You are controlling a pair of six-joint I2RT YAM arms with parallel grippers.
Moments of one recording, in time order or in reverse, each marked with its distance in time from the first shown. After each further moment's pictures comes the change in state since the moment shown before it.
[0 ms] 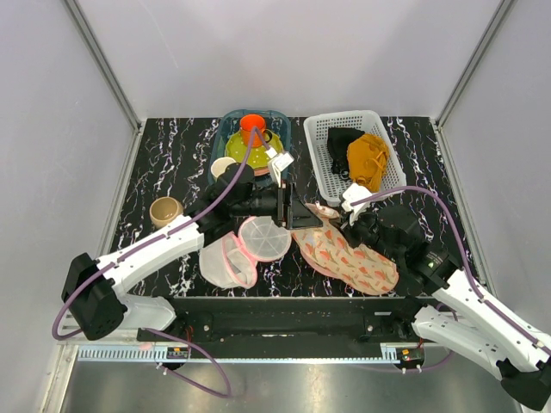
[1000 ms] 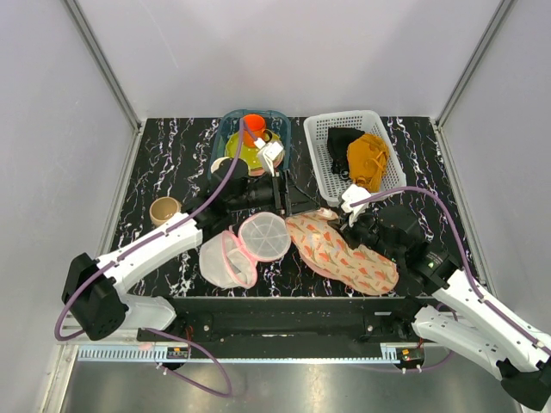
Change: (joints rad) left arm 0.045 0.004 -0.008 0.076 -0.103 -0.032; right arm 0.000 -0.001 0.000 -0.002 -0.033 0.000
